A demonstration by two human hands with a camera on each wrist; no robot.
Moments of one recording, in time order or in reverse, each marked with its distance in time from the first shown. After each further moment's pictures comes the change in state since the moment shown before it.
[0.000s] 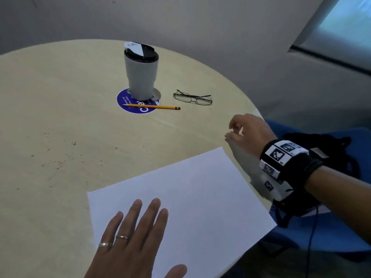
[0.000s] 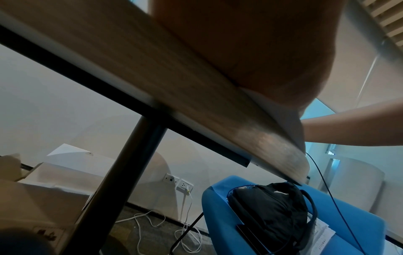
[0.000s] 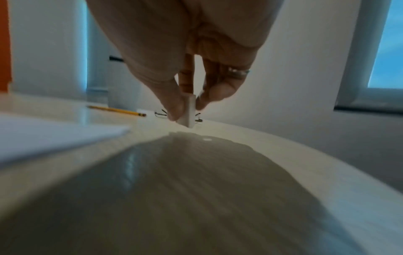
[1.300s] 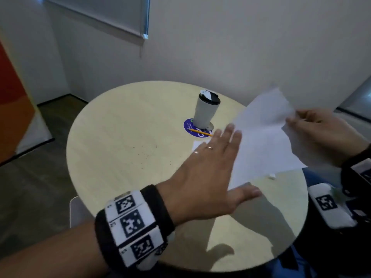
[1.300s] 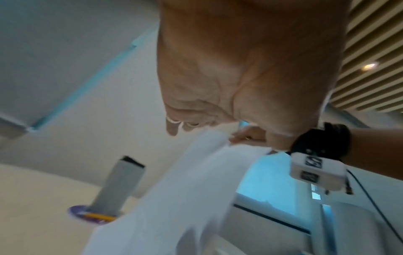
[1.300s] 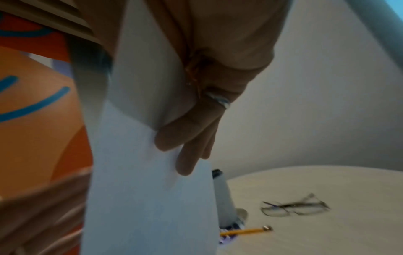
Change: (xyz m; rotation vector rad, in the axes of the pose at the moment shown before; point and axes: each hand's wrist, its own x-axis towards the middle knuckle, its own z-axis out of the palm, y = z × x) left_hand 0.082 0.010 -0.162 -0.340 -0.019 0.008; right_hand -0.063 -0.117 -0.163 0.827 -0.144 0.014
